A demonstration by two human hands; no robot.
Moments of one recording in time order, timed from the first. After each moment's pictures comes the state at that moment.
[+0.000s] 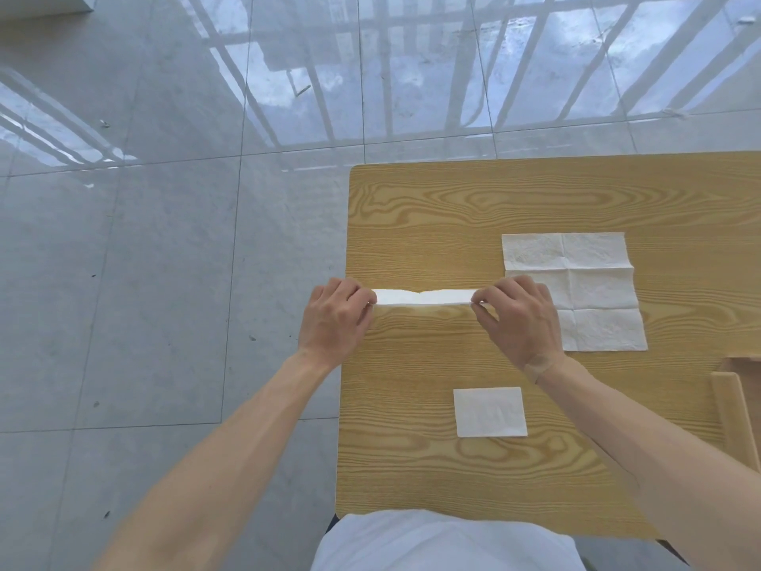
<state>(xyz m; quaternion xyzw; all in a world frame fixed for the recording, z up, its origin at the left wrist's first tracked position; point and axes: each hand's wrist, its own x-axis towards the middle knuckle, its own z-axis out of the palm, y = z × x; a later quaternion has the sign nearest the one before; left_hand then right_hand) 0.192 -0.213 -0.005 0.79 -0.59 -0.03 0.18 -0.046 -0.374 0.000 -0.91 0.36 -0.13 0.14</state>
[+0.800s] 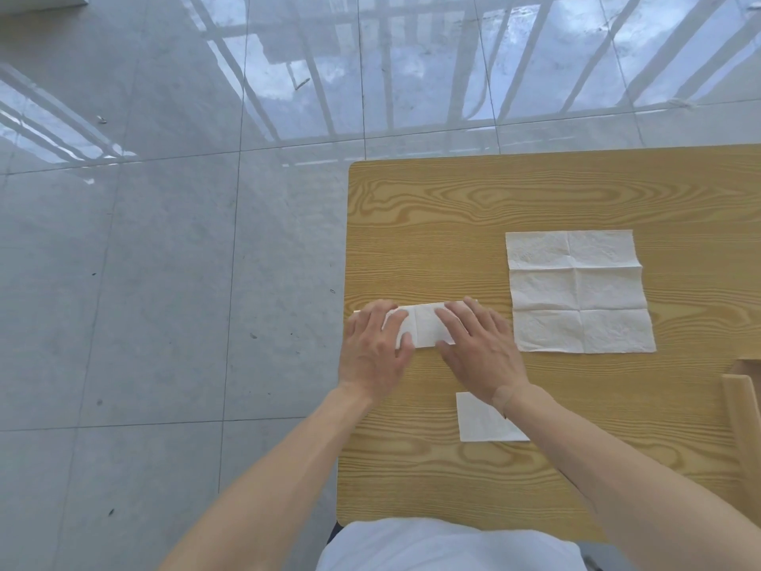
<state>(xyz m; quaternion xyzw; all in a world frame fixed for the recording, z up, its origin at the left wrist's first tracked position) 0.127 -0.212 -0.032 0.82 -0.53 -0.12 0.16 -0.032 -0.326 -0.040 -0.93 0.32 0.03 0.15</state>
